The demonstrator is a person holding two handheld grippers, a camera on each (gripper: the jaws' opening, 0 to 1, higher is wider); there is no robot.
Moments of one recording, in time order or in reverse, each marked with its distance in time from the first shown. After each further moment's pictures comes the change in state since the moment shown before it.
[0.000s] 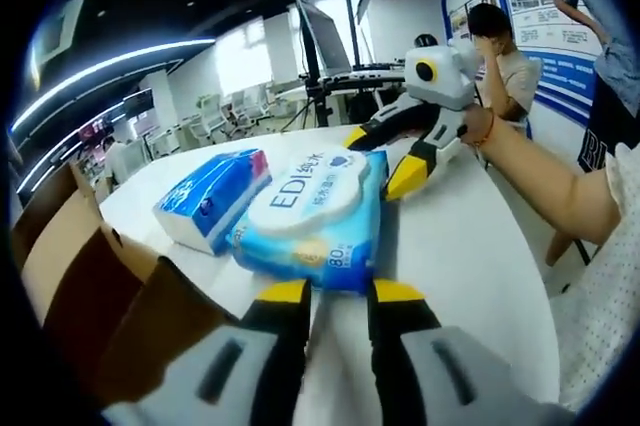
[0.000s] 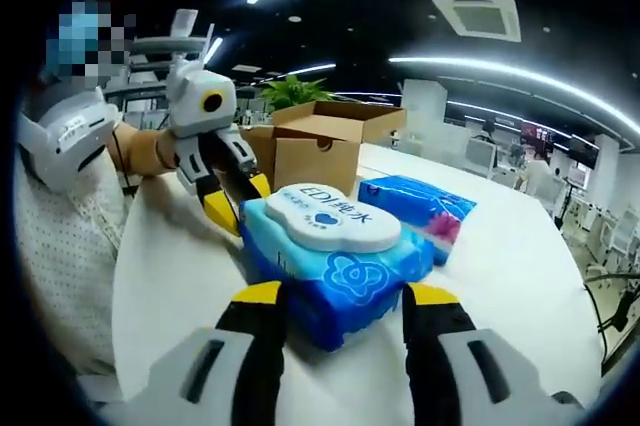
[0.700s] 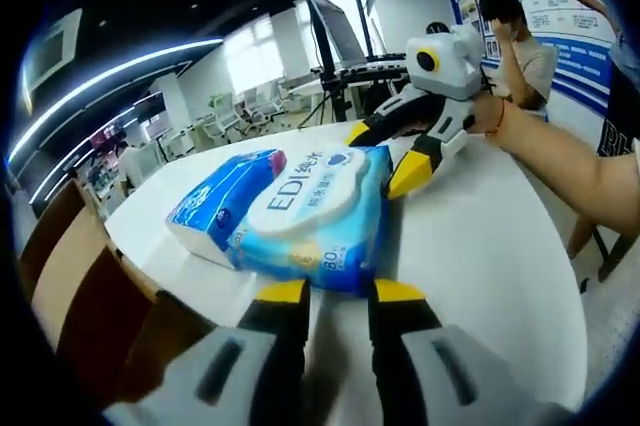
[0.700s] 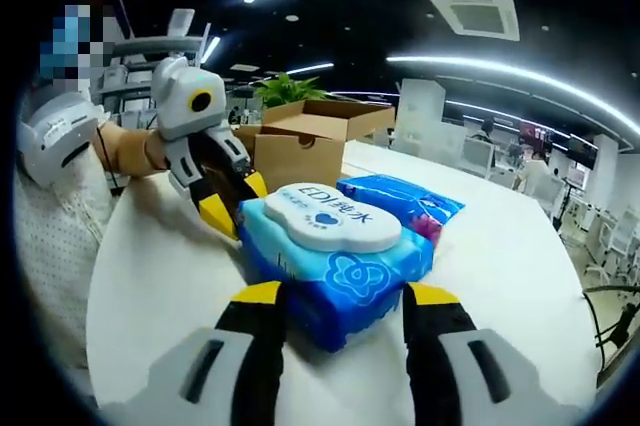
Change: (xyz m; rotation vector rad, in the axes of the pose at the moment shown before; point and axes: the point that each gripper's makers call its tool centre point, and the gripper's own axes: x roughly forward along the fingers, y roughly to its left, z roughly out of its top) left arm 0.015 0.027 0.003 0.033 0.027 0.084; right arm 0.017 -0.027 -0.001 -0.002 0.001 -0.007
